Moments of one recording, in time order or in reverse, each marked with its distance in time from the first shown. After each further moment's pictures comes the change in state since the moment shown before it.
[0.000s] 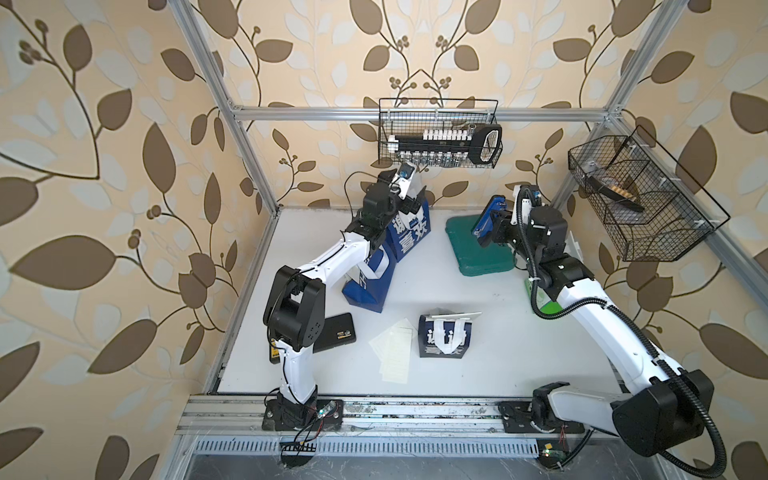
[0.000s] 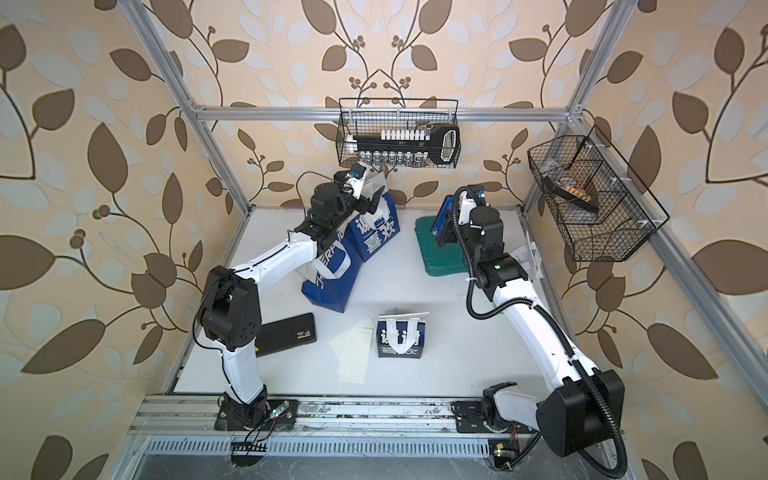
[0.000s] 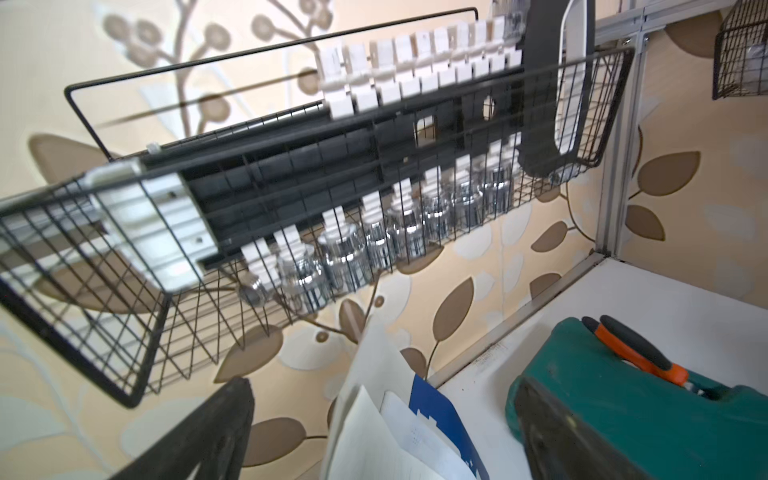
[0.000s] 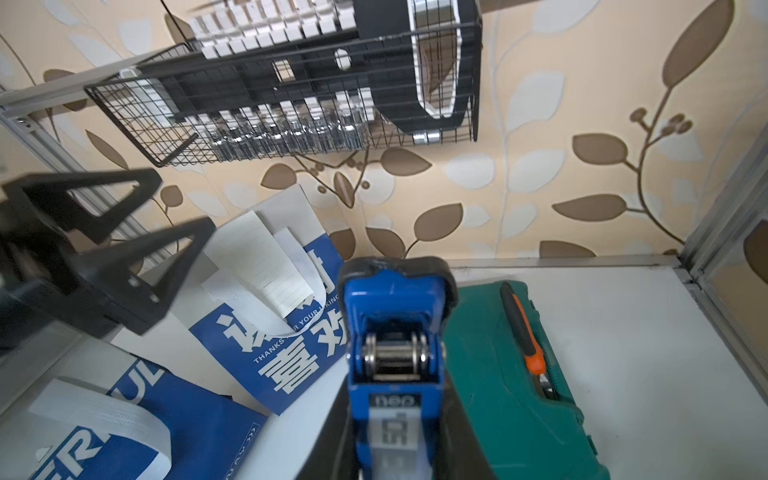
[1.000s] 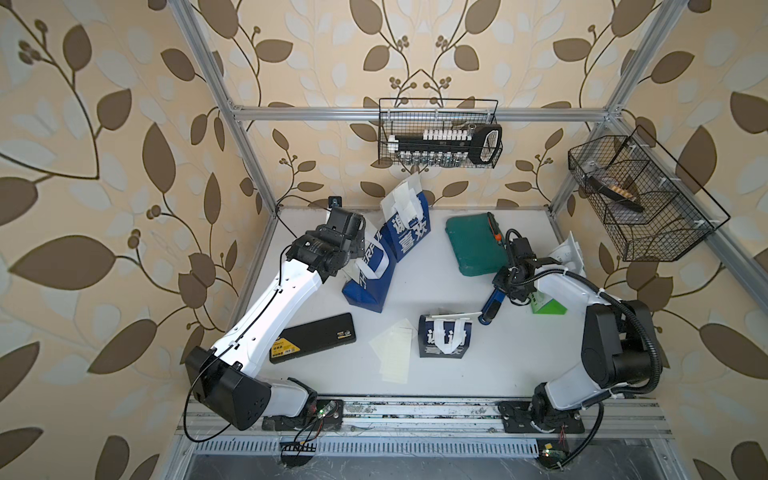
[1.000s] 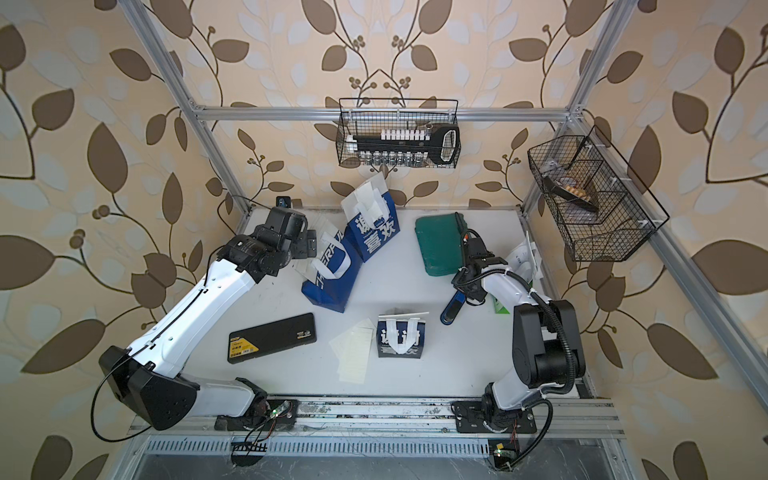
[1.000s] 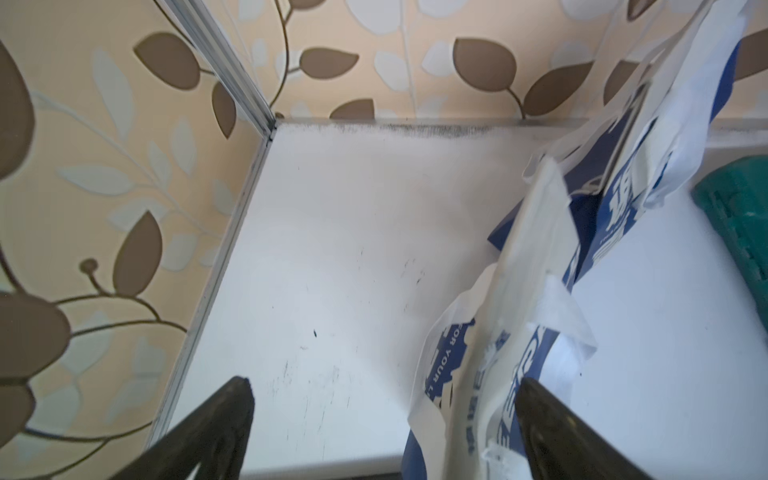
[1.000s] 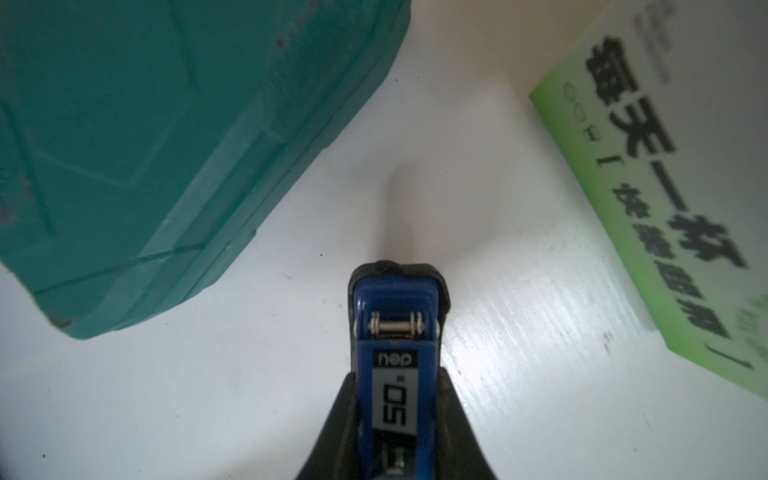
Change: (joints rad) left arm 0.032 -0.544 -0.269 -1.143 -0.526 -0.582; right arm -0.160 0.347 -0.123 -0.483 -0.020 0.496
